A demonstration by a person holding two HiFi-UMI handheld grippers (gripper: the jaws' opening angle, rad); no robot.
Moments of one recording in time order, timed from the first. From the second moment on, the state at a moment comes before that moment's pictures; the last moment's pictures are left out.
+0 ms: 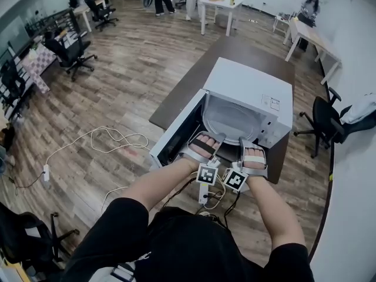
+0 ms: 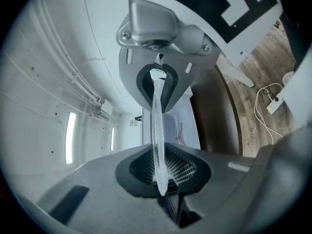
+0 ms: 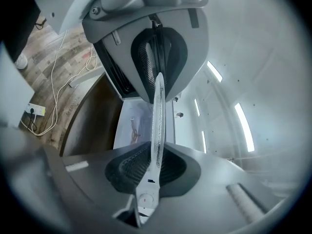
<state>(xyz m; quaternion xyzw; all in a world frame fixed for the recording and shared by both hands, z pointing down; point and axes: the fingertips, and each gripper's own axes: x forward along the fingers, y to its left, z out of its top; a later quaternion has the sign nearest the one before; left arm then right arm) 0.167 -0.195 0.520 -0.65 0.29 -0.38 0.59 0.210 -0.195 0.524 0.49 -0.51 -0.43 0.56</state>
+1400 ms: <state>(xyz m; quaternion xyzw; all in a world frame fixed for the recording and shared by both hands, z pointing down) 0.079 -0.079 0.472 -0.66 0.24 -0.31 0.64 0.121 -0.069 0.471 0.56 -0.43 -0.40 0.59</state>
